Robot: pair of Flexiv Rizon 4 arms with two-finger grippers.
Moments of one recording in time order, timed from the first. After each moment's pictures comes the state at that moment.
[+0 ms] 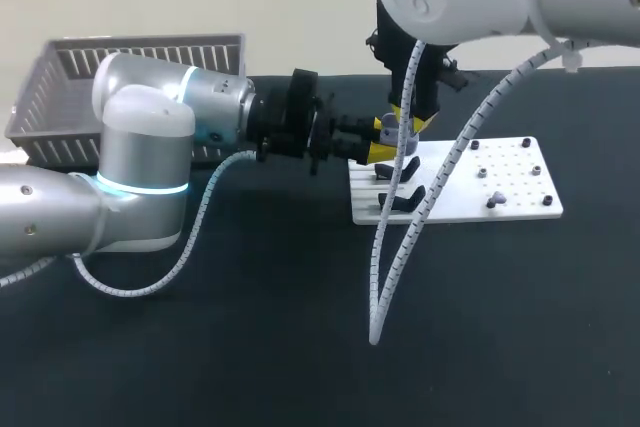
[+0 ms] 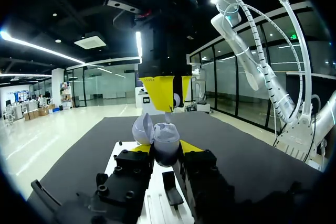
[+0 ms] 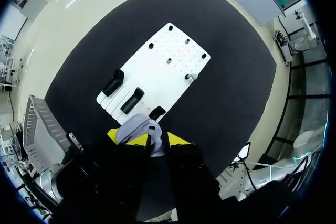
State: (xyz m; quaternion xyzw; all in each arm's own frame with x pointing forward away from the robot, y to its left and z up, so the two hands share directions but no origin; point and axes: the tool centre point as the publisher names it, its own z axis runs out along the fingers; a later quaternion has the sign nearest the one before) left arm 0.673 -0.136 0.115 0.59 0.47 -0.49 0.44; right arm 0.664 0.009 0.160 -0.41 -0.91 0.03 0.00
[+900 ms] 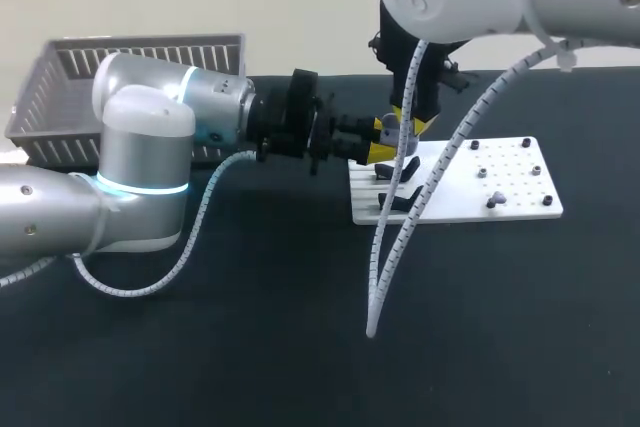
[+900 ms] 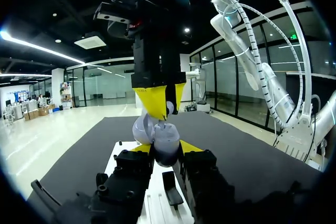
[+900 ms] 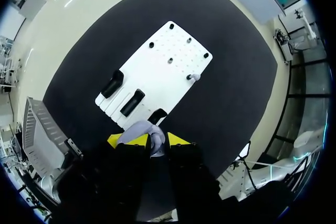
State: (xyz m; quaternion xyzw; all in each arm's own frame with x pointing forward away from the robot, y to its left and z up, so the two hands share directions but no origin) left arm 0.673 -0.136 0.115 0.59 0.47 -0.49 0.44; right arm 0.670 0.007 0.152 -0.42 -0.91 0.03 0.01
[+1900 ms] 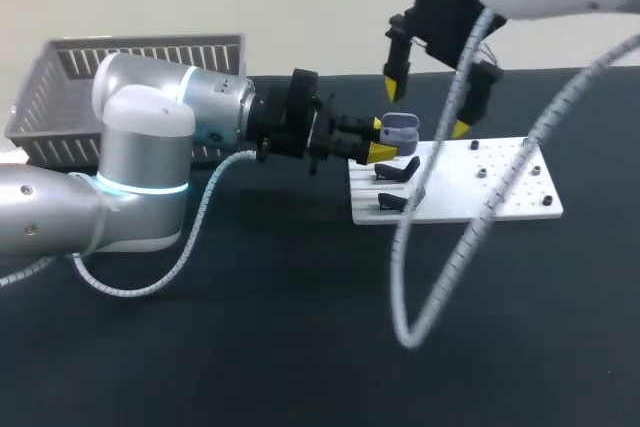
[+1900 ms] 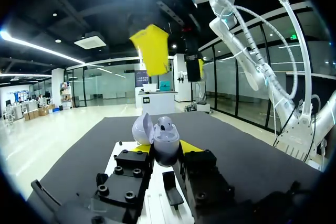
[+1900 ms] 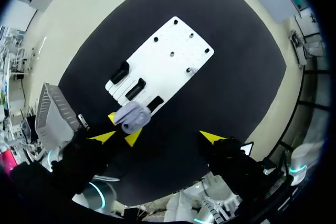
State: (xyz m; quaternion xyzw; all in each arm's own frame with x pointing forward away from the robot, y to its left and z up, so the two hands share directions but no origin) left arm 0.673 -0.136 0.115 0.59 0.47 -0.49 0.44; right arm 0.640 -0.004 0.195 -0.37 -0.93 -0.04 0.02
